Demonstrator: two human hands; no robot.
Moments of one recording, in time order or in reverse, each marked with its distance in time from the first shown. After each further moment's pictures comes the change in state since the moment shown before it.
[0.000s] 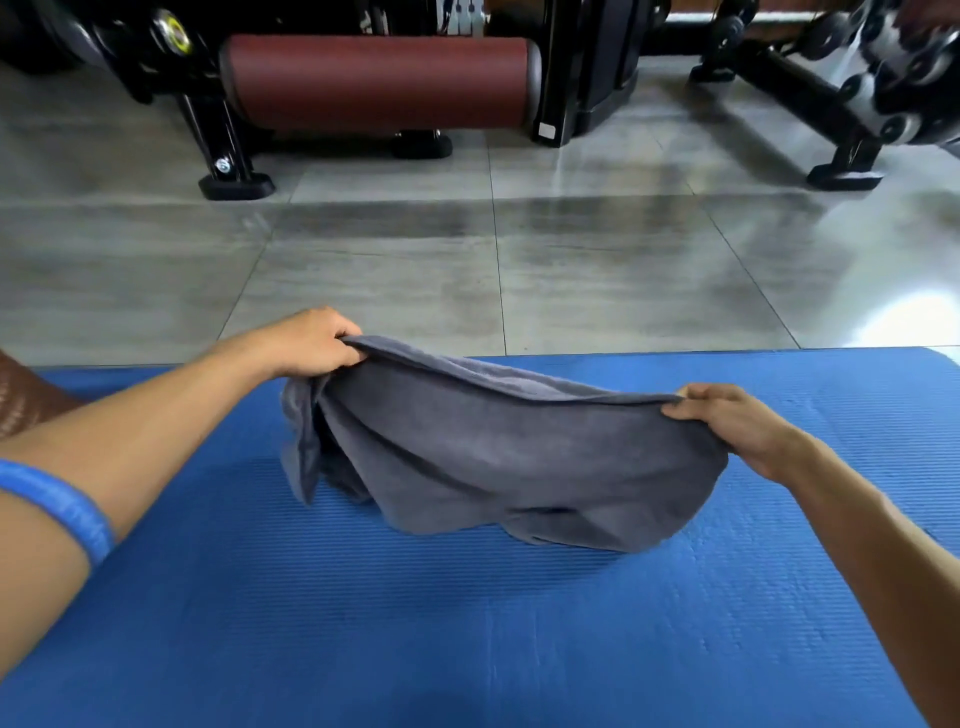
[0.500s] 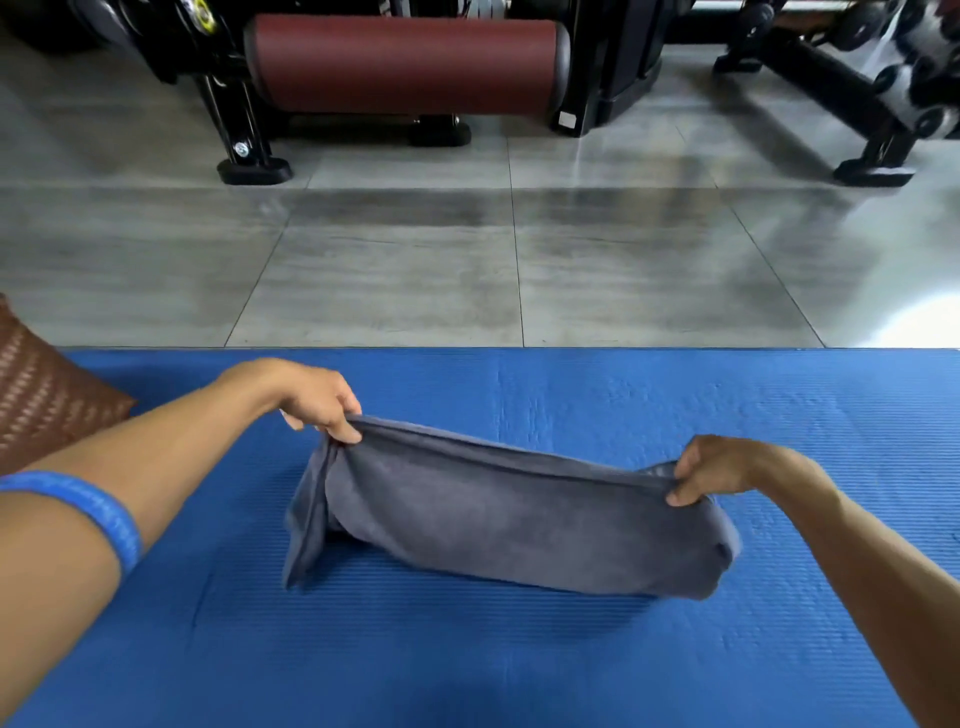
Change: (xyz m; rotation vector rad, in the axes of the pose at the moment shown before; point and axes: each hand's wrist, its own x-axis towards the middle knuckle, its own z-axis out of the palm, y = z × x) left_hand -0.023 -0.035 0.027 0.132 -0.573 -0.194; right_hand 0.018 0.019 0.027 -0.971 -0.431 0.176
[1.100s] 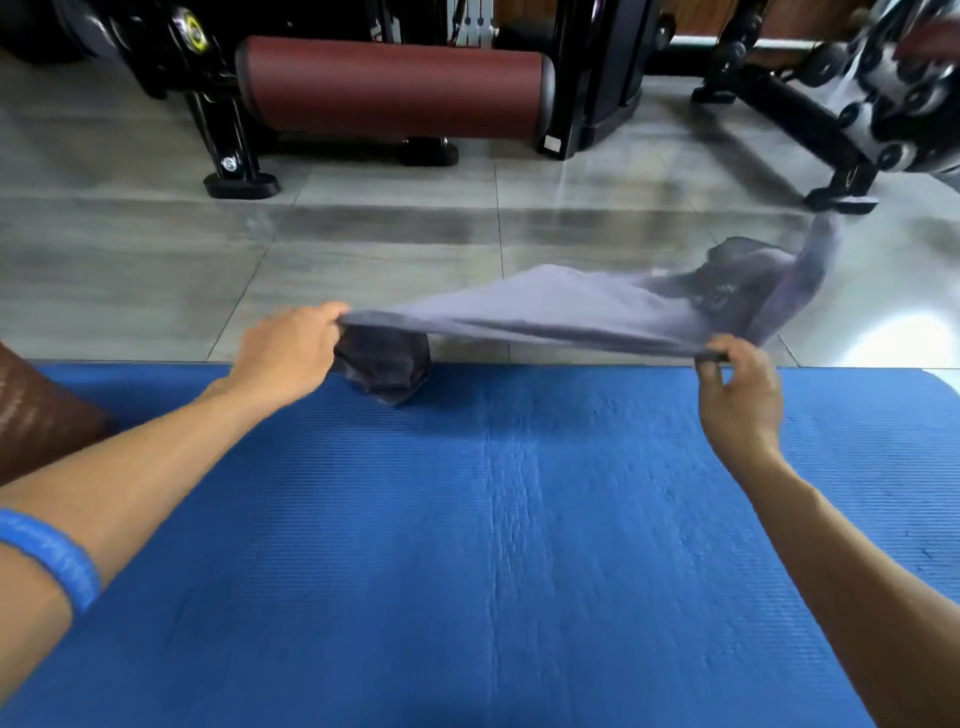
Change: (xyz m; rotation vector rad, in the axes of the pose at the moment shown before) left_hand -0.001 0.011 -0.016 -0.012 1.060 0.076; right_hand 0.005 -0.005 -0.023 0.507 1.438 -0.176
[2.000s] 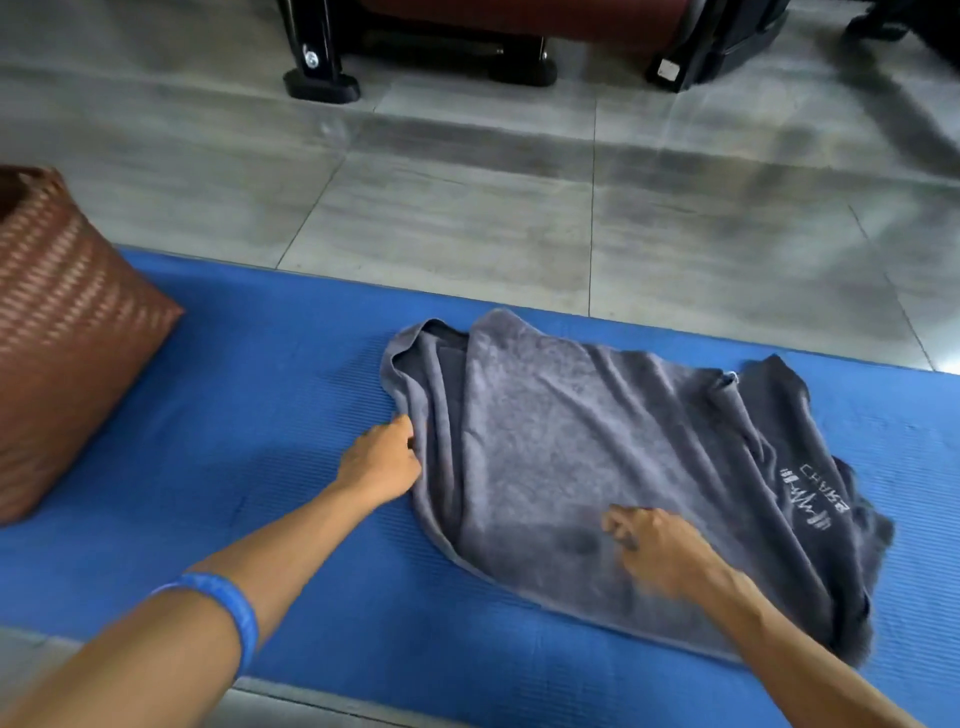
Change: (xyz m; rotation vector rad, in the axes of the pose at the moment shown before) left_hand -0.123 -0.027 0.165 -0.155 -0.457 -0.336; right_hand -0.166 -0.012 0.076 -0.486 -1.245 -0.241
